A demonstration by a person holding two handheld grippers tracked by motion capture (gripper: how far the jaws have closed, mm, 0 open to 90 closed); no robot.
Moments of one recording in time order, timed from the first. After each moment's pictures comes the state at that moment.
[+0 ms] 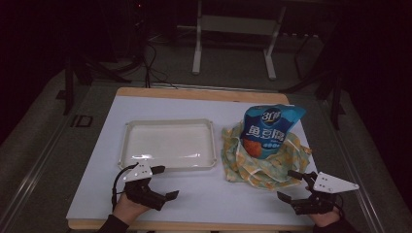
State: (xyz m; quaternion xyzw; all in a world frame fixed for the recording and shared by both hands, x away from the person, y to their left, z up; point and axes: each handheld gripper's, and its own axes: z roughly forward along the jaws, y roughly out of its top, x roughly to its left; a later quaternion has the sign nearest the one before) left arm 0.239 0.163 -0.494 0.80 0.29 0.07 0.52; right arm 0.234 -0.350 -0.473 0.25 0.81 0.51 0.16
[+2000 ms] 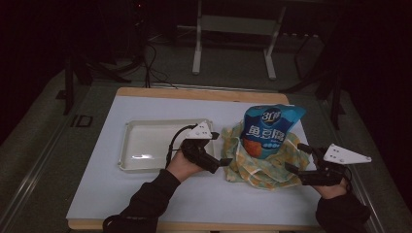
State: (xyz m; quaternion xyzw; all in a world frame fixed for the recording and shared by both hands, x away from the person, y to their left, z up) left arm 0.334 0.031 -0.430 0.81 0.19 0.05 0.55; right arm 0.283 -0.361 -0.425 0.27 0.78 0.53 0.20
